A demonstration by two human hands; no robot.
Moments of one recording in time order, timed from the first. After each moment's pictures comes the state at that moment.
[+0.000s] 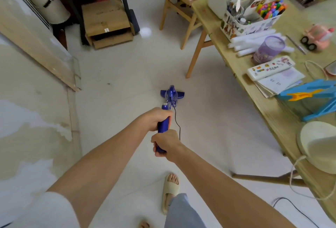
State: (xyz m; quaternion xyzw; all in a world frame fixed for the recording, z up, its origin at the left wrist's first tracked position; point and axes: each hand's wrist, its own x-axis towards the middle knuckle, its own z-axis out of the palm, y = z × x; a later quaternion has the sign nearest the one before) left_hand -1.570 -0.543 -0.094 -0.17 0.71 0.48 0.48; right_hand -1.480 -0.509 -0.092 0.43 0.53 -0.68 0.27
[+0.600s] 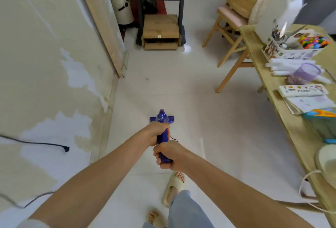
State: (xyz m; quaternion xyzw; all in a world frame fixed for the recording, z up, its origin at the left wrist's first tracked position) left_hand -1.397 -0.681 -0.062 -0.33 0.64 0.60 0.35; right_hand -1.333 -0.602 -0.033 0.26 0.58 -0.63 0.44
